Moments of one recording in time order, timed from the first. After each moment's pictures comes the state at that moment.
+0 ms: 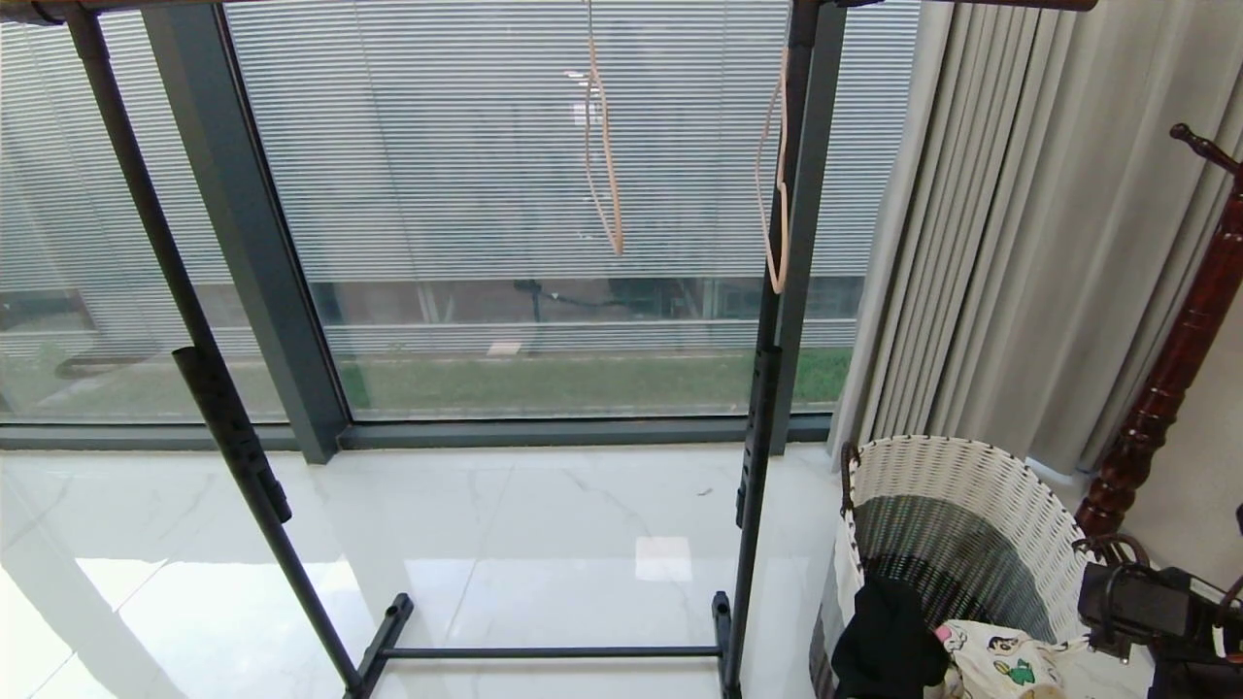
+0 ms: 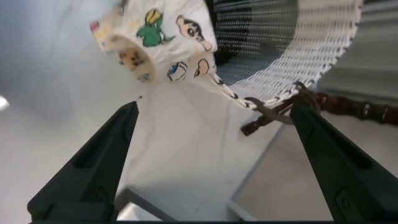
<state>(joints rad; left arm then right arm) 0.00 0.00 0.00 -0.01 0.02 0.00 -0.10 1.50 -0.33 -0.24 0.13 -1.13</state>
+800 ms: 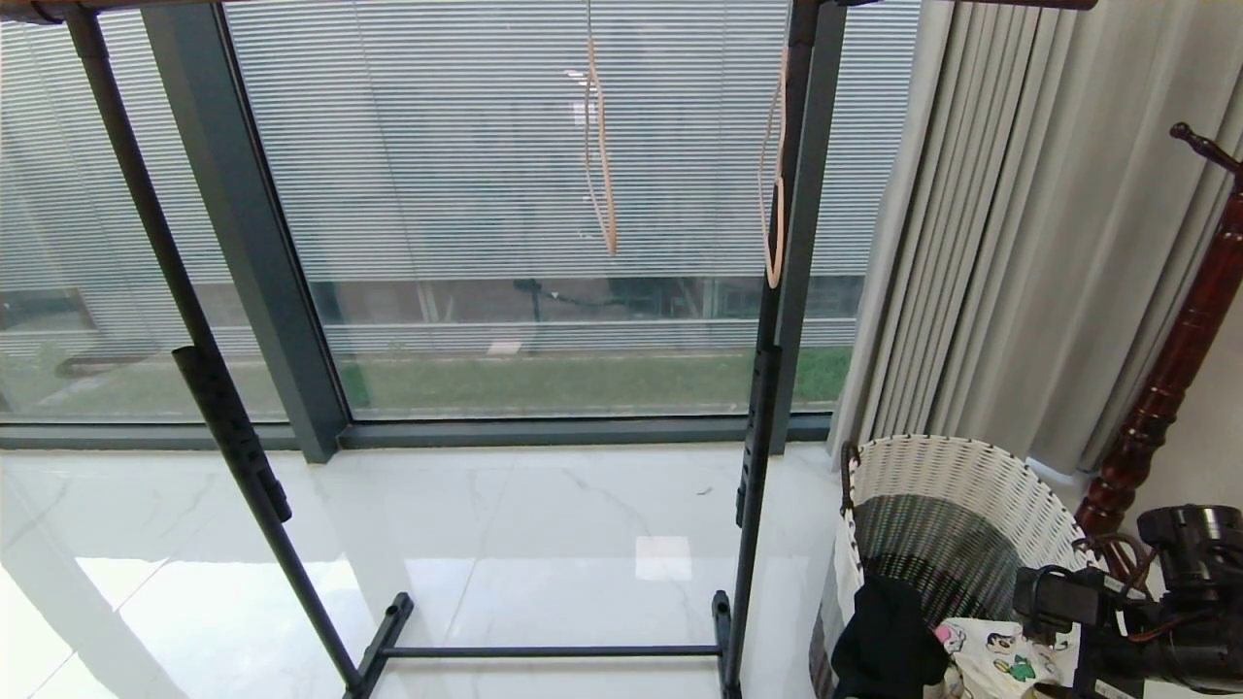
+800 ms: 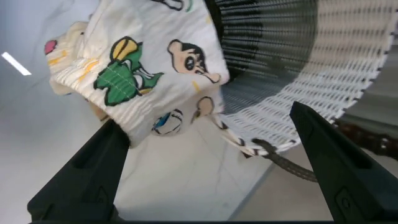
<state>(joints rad) 0.00 0.00 0.00 -0.01 0.02 0.00 -0.12 1.92 -0.33 -0.63 0.19 -1.19</state>
